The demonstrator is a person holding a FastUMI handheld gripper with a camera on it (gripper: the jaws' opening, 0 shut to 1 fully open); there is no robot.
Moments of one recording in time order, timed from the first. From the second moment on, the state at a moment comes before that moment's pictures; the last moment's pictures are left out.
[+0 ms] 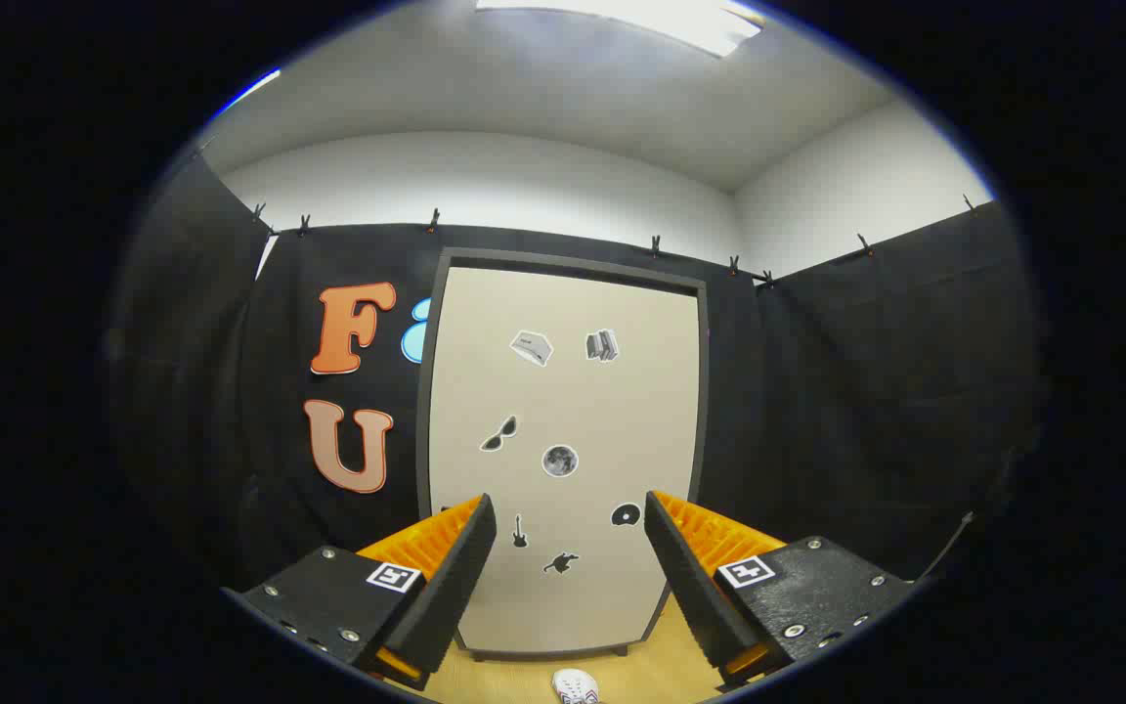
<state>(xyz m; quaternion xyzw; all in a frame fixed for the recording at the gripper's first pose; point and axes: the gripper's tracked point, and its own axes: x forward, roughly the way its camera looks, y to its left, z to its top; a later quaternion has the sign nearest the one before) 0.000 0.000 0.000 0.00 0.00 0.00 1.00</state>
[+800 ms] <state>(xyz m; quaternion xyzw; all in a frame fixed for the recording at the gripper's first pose) -0.024 -0.001 0.006 0.01 0.00 -0.01 1.00</state>
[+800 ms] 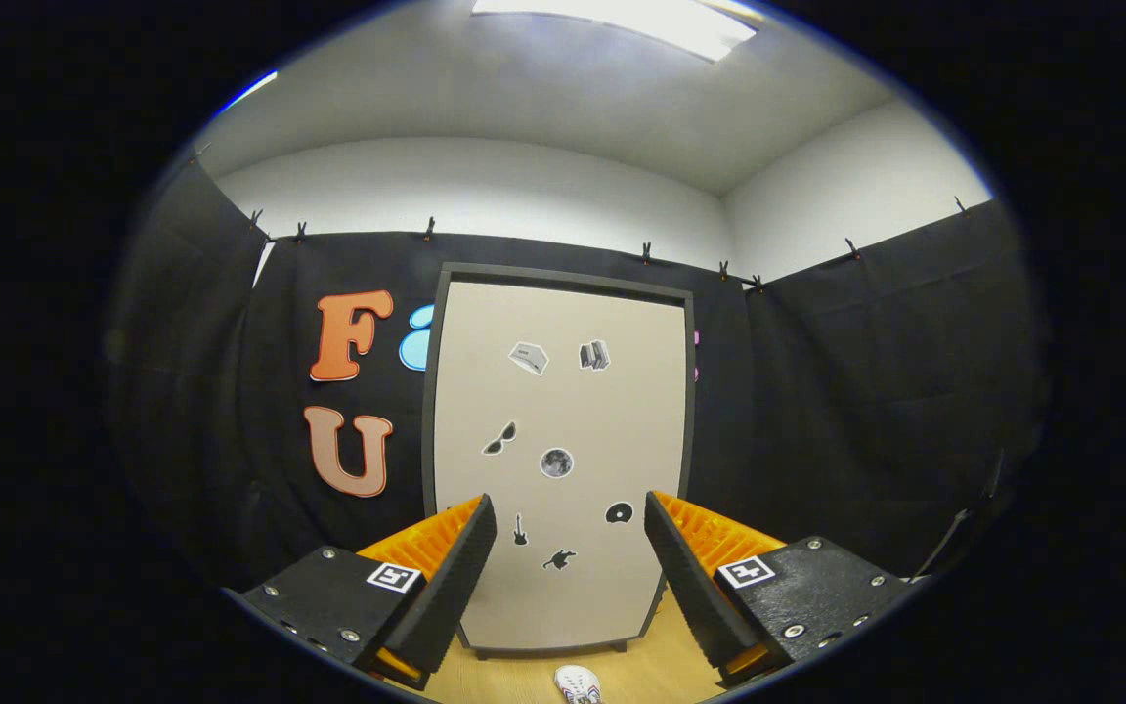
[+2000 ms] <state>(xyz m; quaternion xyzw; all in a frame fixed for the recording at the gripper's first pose) 0.102 0.139 -0.145 -0.02 0.09 0.05 0.99</state>
